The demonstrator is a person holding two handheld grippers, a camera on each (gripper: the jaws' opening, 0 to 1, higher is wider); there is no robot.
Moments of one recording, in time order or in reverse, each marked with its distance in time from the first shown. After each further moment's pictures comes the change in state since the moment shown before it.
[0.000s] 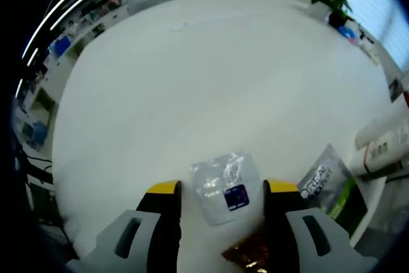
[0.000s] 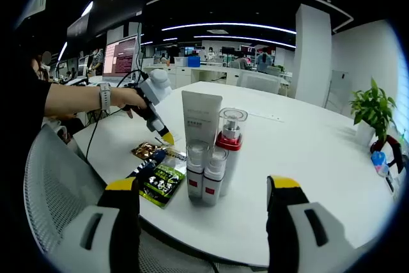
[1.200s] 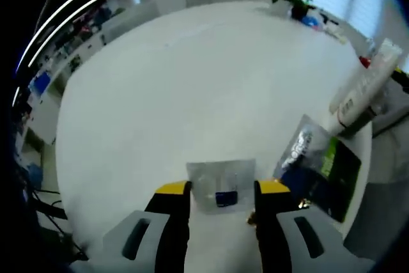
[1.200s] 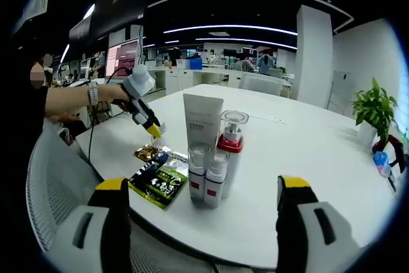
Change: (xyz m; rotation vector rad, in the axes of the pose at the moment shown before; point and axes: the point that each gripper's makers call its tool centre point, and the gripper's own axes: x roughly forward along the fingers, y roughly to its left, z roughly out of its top) left arm -0.039 0.011 -0.008 0.222 -0.080 -0.117; right arm -0.001 0.002 0.003 0.008 -0.019 0.023
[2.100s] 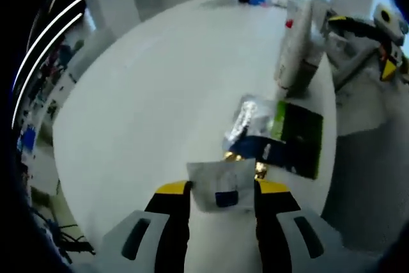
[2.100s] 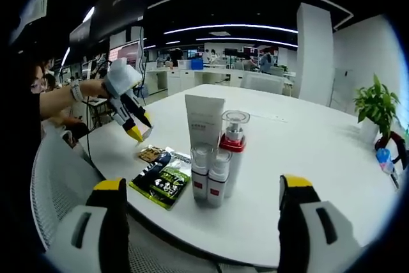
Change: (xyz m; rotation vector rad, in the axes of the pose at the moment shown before) left arm -0.038 -0.053 -0.019 0.334 0.052 -0.129; right arm -0.003 -0.001 -0.001 0.021 -0.005 0.020
